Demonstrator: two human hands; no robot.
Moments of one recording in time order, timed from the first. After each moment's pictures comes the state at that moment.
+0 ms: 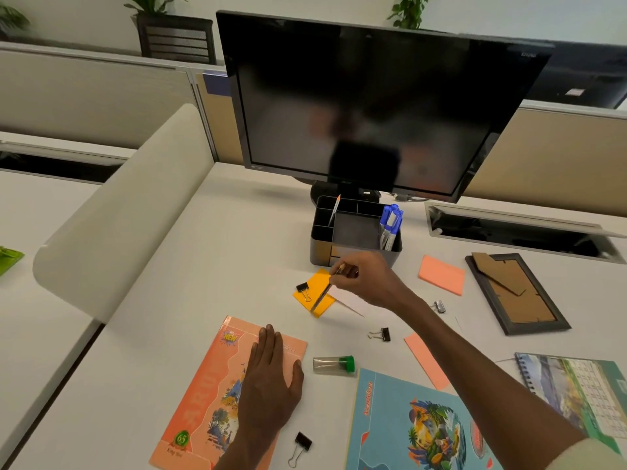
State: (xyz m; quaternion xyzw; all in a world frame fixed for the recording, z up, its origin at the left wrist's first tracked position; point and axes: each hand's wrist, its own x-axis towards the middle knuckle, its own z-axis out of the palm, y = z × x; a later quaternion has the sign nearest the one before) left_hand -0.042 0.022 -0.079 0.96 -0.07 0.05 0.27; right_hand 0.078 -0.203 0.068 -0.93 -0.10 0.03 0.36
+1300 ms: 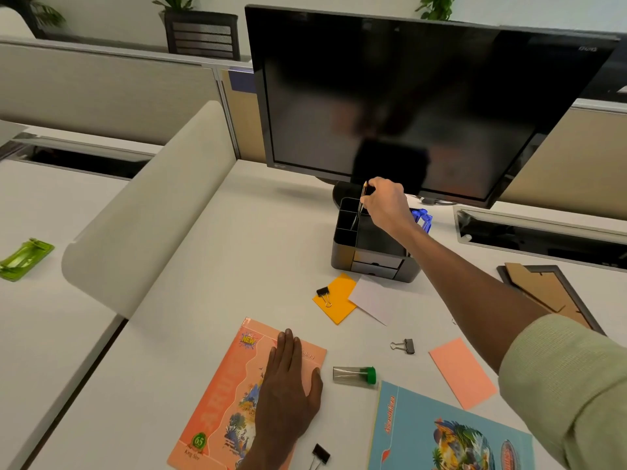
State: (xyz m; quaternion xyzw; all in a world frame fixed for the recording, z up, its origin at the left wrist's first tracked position) left_hand -0.042 0.021 -0.080 0.96 -0.06 0.04 0.27; right_hand 0.211 -0.197 0.100 -0.94 0.07 -0.09 0.33
